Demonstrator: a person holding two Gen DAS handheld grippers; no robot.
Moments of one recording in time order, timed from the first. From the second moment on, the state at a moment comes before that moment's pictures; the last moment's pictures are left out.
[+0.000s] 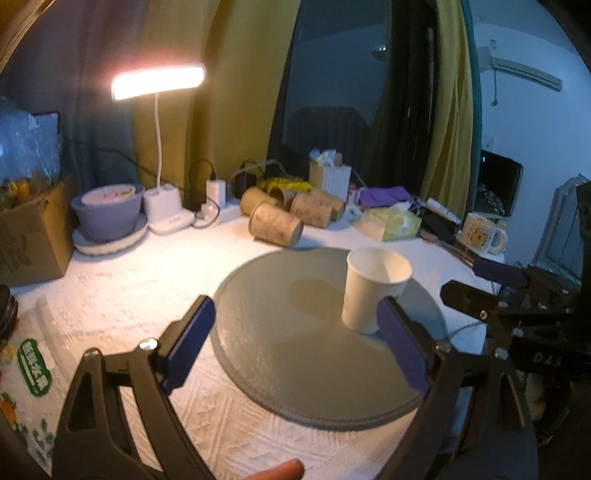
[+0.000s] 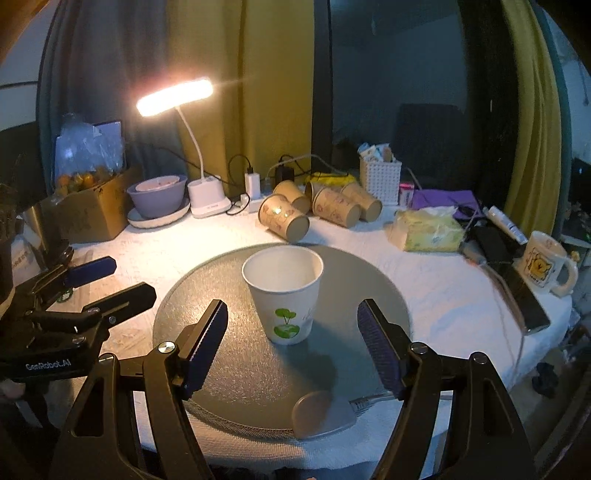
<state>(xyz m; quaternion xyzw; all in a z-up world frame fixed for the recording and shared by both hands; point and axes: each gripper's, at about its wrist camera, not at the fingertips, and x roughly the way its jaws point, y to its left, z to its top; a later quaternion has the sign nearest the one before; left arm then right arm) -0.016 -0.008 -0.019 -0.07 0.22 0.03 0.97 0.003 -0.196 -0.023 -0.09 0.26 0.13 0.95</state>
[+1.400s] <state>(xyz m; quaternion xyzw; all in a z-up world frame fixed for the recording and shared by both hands) -0.053 -0.038 0.035 -0.01 0.11 0.02 0.99 -0.041 -0.203 0.032 -0.10 0.19 0.12 0.97</state>
